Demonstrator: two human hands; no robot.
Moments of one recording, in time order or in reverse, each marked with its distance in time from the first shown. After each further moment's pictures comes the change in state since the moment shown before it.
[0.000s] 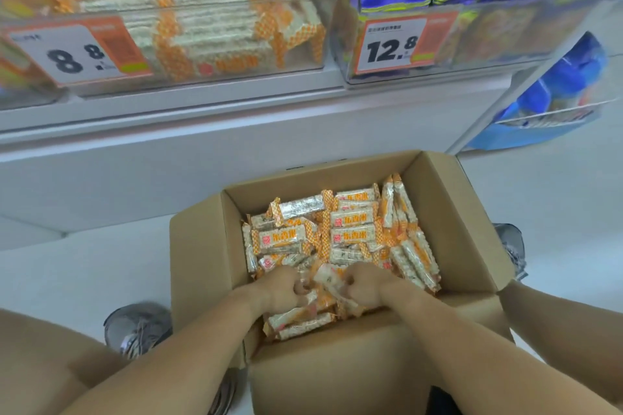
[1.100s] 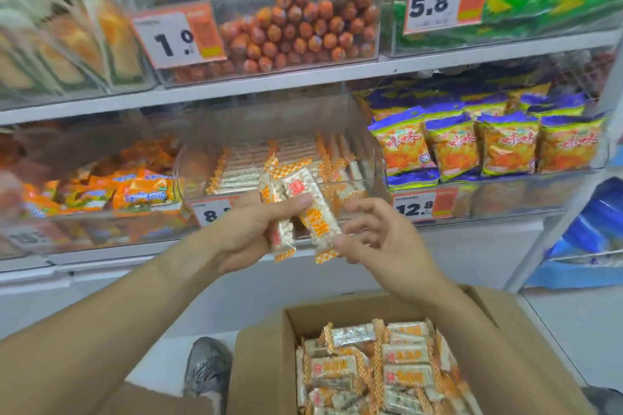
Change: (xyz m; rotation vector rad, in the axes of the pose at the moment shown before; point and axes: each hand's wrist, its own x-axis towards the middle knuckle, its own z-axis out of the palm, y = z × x) left_hand -0.242 0.119 -0.225 -1.097 0.555 0.675; right_hand -0.183 -0.161 -0.155 0.825 0.643 -0.995
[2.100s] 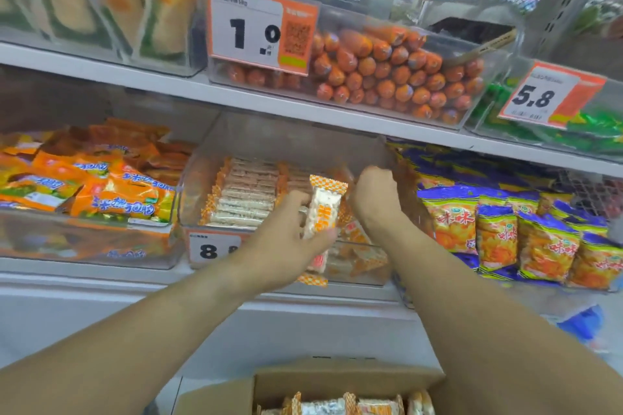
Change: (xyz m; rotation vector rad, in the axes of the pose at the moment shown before) left_hand 0.062 0.004 -0.051 0.547 0.136 0.241; right_hand 0.221 -0.019 0.040 -1.163 0.363 0.041
